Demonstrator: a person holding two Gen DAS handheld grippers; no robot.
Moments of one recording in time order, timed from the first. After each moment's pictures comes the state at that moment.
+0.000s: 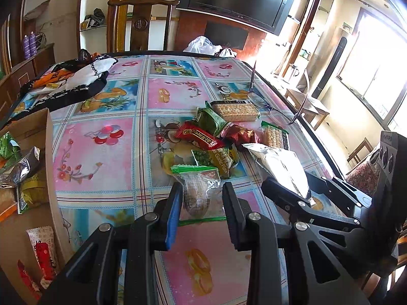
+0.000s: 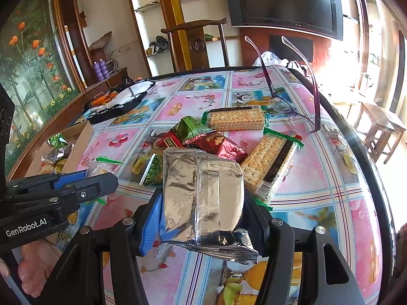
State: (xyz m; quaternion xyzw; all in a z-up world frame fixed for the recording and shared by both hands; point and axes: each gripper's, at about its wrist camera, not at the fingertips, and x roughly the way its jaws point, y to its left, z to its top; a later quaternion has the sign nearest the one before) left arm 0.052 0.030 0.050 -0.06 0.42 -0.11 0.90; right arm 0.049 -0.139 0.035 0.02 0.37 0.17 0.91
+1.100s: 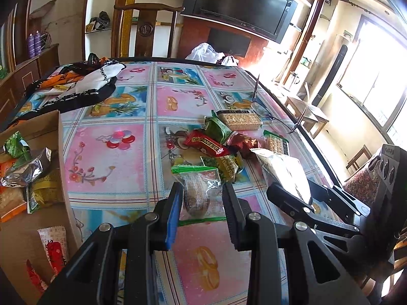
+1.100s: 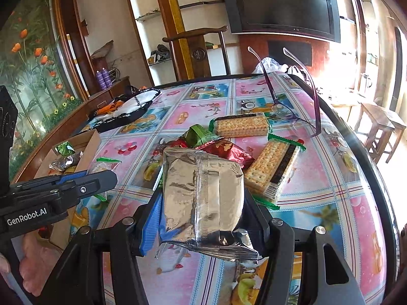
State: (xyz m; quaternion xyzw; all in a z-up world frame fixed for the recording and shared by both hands) left arm 0.044 0.048 0.063 -0.08 0.41 -0.11 0.90; right arm 0.034 -0.136 0.044 0.04 0.35 0.17 0.92
